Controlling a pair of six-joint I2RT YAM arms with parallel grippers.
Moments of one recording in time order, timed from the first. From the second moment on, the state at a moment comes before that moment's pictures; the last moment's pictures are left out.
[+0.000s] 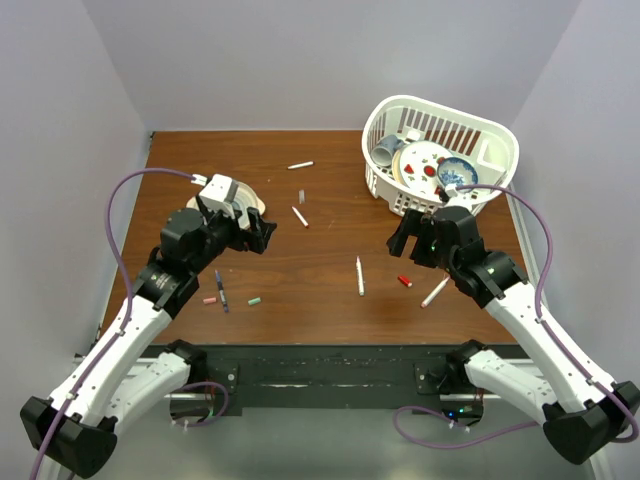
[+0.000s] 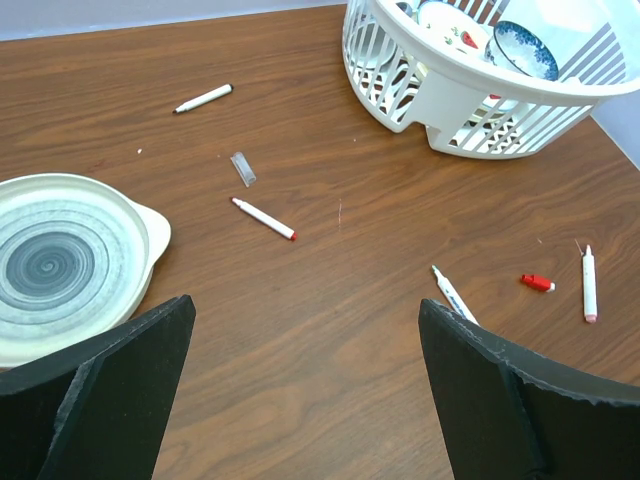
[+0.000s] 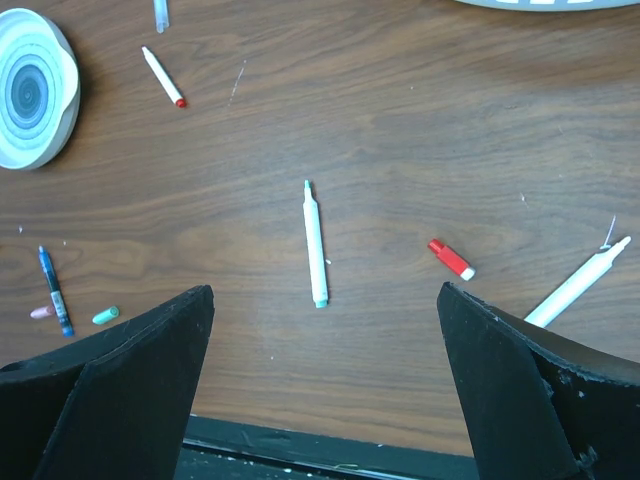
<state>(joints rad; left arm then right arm) -0.43 0.82 0.79 -0.21 0.08 -0.21 0.50 0.90 0.92 -0.68 0.19 0.66</state>
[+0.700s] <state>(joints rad) -0.43 0.81 0.79 -0.23 0.02 -0.21 0.55 1.24 0.87 -0.64 0.03 0.65</state>
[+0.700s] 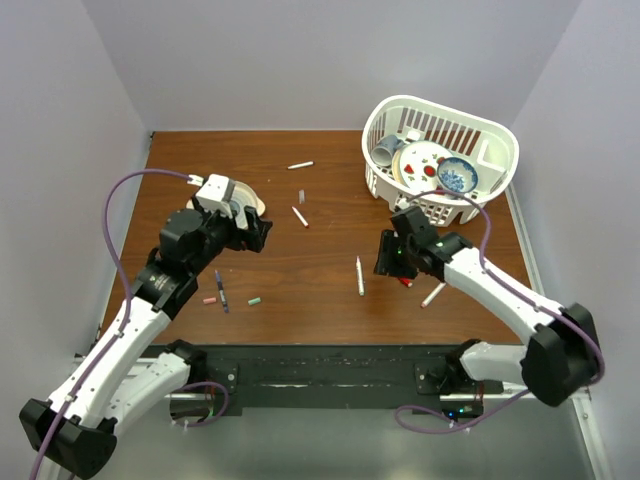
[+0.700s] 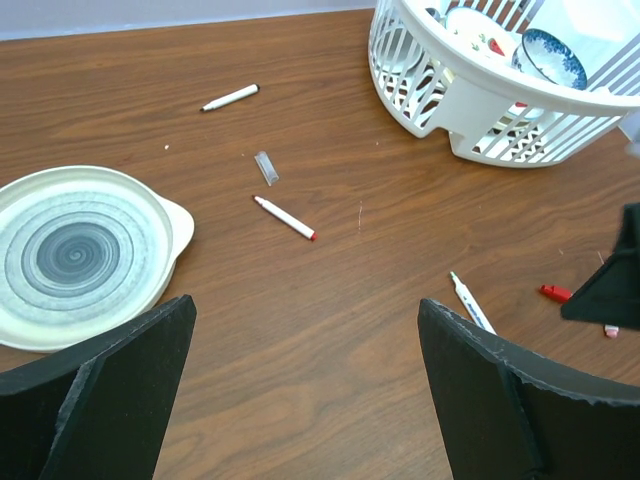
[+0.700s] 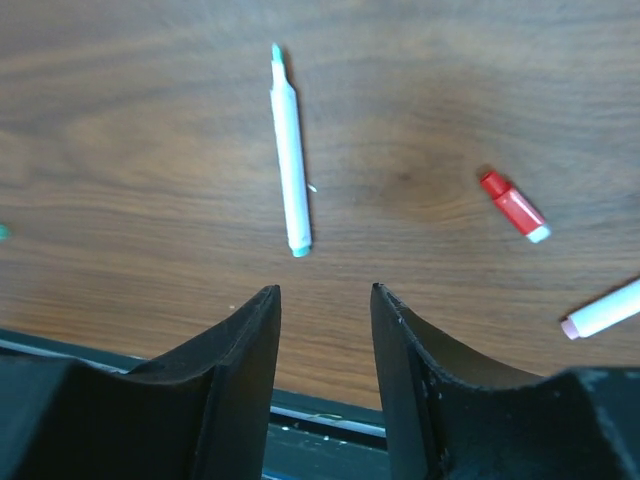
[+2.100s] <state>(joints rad) -0.43 0.88 0.76 -0.22 0.13 -0.43 0.73 1.47 0.80 -0.40 0.08 0.62</state>
